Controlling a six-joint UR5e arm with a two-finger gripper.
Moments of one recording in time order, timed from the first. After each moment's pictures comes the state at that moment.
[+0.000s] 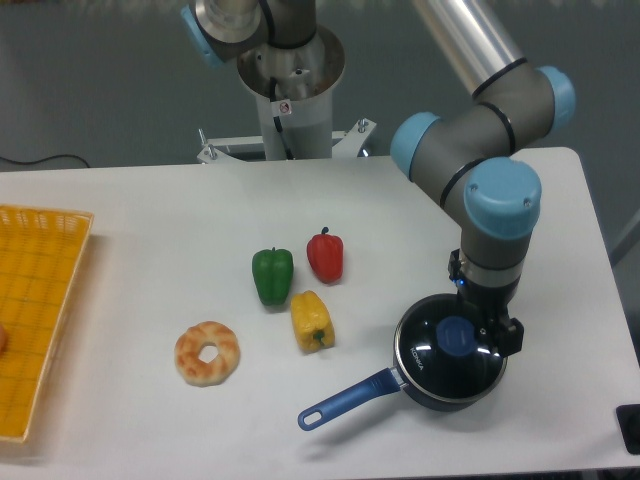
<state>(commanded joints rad) 2.62 -2.13 -1.35 -1.08 1.60 1.81</state>
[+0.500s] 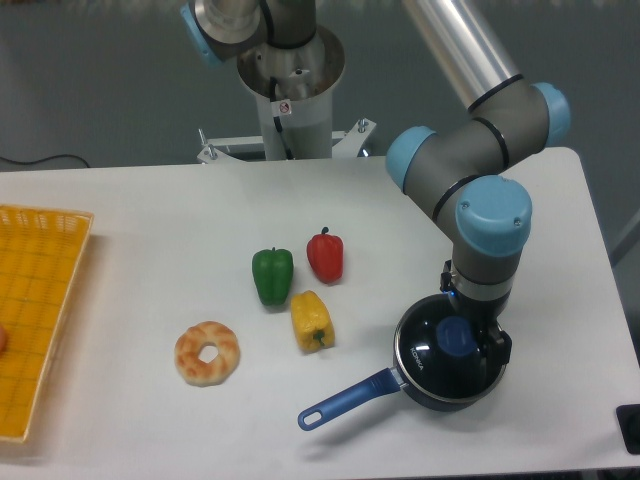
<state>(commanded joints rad) 2.61 -2.13 -1.36 -1.09 1.60 1.82</state>
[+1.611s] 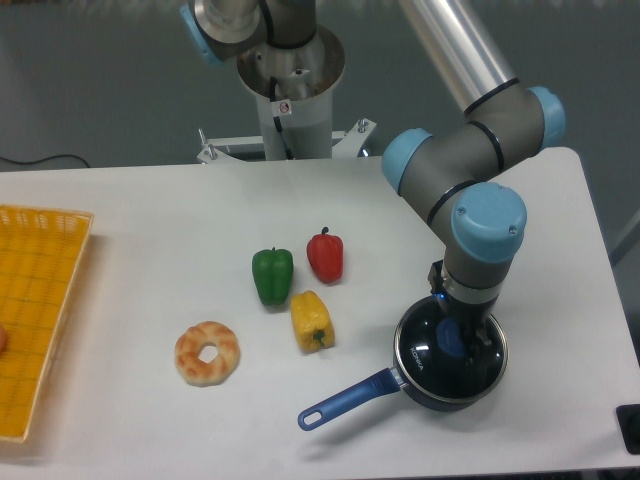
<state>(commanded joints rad) 2.61 -2.13 -1.36 -1.12 1.57 1.75</state>
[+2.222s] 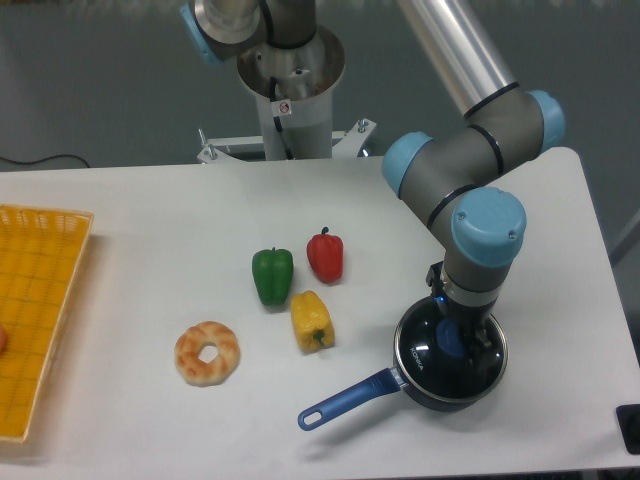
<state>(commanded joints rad) 2.61 -2.14 -1.36 -1.12 1.57 1.75</state>
